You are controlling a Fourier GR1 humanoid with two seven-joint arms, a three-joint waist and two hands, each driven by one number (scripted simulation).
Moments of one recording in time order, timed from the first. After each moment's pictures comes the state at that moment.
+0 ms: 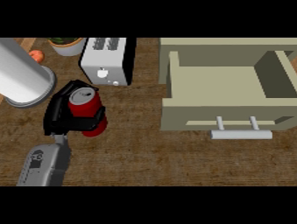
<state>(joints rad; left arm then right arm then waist) -0.28 0.01 0.15 -1.32 0.00 -0.03 -0.14 0.30 -0.02 -0.29 -2.19 -0.13 0.23 0.10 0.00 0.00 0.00</state>
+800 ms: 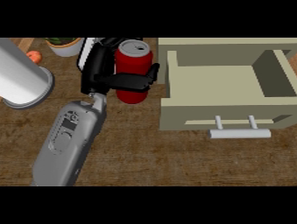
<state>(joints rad) -0.68 0.00 -0.11 -1.36 -0.02 0.27 0.21 0.29 -0.02 -0.27 -2.20 -0.12 0.21 0.10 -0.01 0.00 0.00</state>
